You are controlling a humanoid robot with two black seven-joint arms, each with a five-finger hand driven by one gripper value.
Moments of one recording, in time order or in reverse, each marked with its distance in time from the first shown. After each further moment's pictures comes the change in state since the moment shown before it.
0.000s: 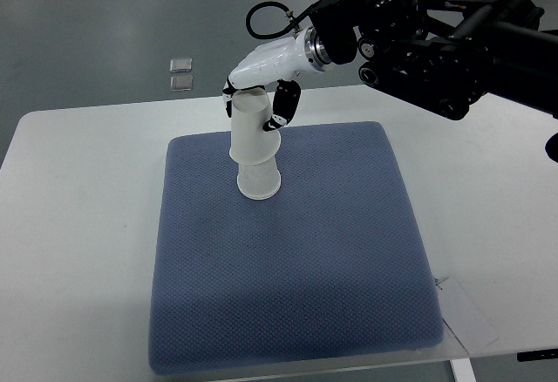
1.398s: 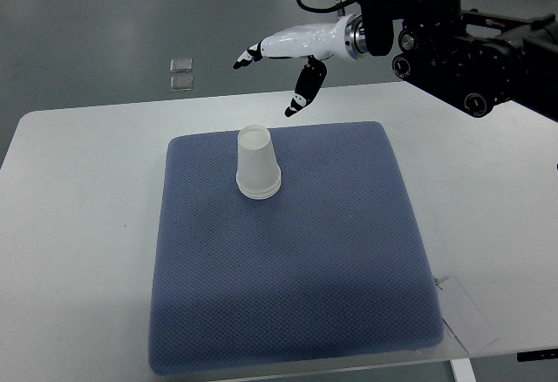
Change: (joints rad) left arm 0.000 0.000 0.000 0.000 0.000 0.000 0.000; right arm -0.146 -0.086 0.236 -0.103 0.134 -0.049 -0.030
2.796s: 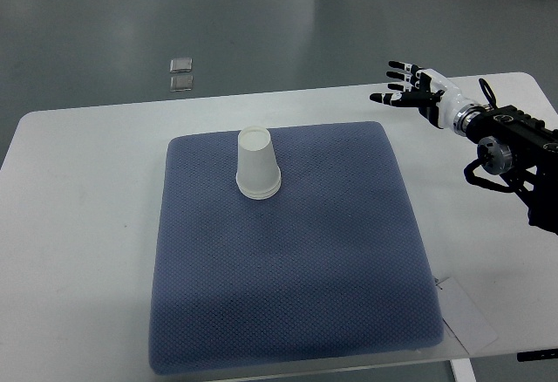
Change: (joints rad) left arm 0.000 0.000 0.000 0.000 0.000 0.000 0.000; right arm -0.487 -0.060 0.267 -0.162 1.046 -0.261 -0.159
